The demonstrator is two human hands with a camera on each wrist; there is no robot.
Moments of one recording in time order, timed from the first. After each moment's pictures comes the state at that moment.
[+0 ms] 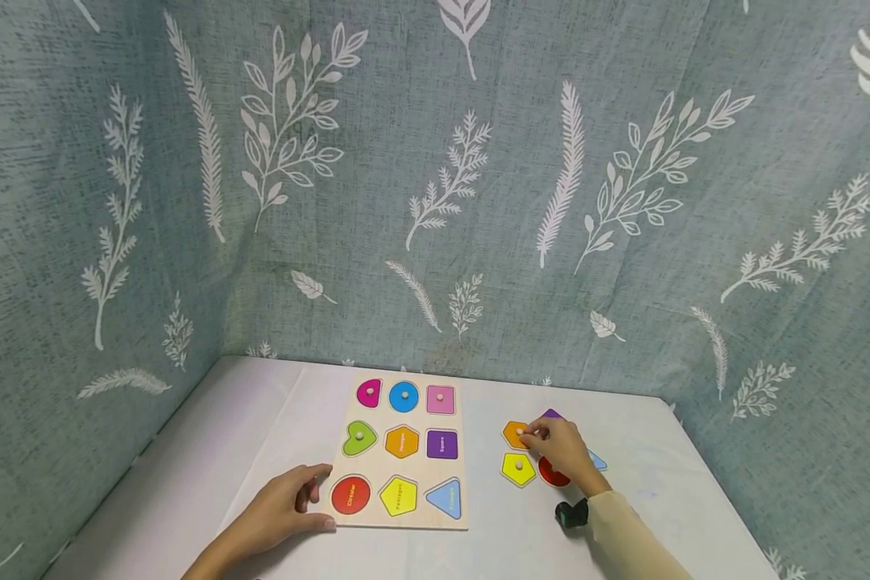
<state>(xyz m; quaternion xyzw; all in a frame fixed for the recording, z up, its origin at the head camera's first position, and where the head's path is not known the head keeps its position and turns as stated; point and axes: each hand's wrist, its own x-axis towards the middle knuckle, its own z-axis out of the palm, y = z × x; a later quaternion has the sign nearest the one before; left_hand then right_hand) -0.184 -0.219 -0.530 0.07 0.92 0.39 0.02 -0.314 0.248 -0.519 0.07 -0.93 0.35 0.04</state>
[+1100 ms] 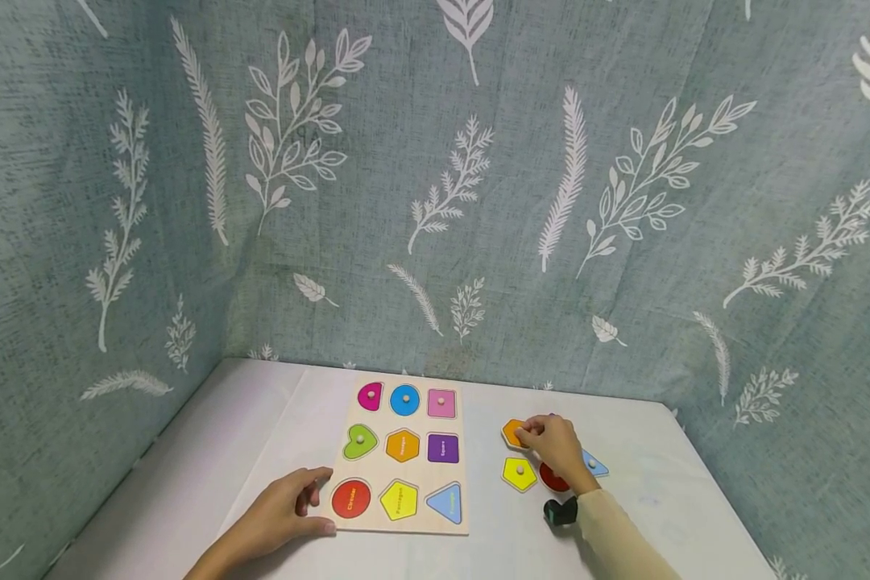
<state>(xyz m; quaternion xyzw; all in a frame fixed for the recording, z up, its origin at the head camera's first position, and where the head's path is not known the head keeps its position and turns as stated) -0.184 -0.220 -0.531 0.08 0.92 0.39 0.02 -0.321 0.234 -0.518 0.05 -0.94 0.34 0.07</state>
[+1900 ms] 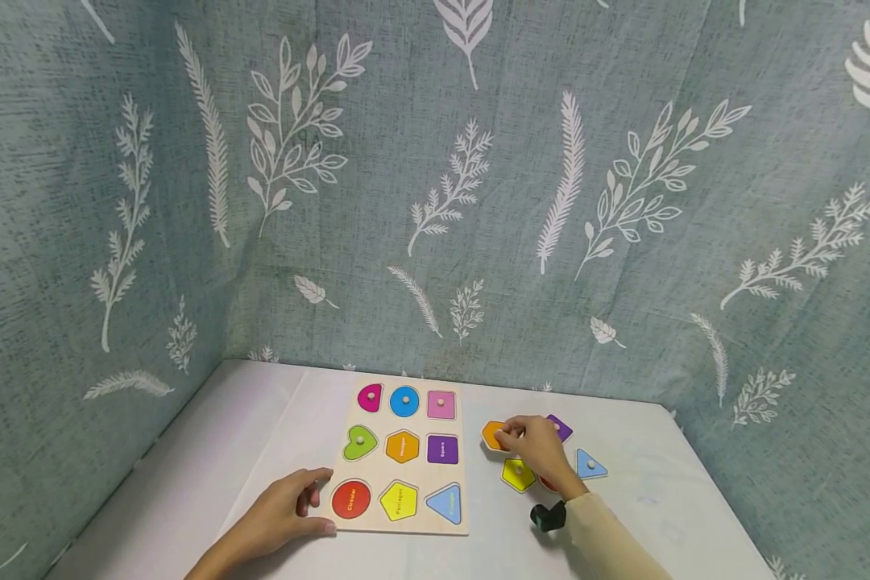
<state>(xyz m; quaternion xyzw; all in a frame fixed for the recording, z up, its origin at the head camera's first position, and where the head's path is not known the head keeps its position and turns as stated) -0.184 -0.220 -0.530 0.09 0.92 0.39 0.01 -0.309 0.202 -0.503 0.10 -0.93 0.34 0.06</state>
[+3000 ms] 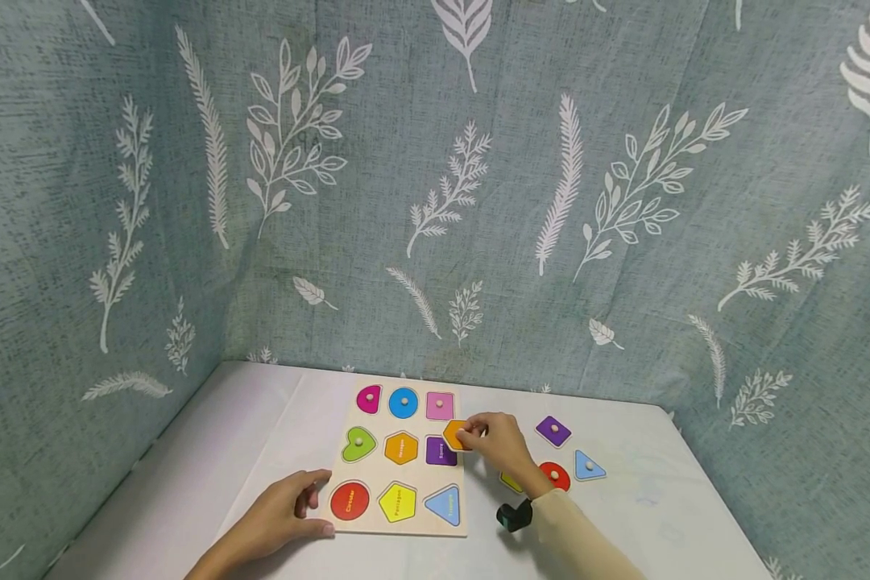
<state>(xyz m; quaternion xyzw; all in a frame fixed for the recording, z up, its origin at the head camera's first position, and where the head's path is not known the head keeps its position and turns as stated) -0.183 -0.220 -0.532 0.09 0.92 0.39 0.01 -0.305 0.146 -0.496 0.20 -0.90 0.37 0.07</state>
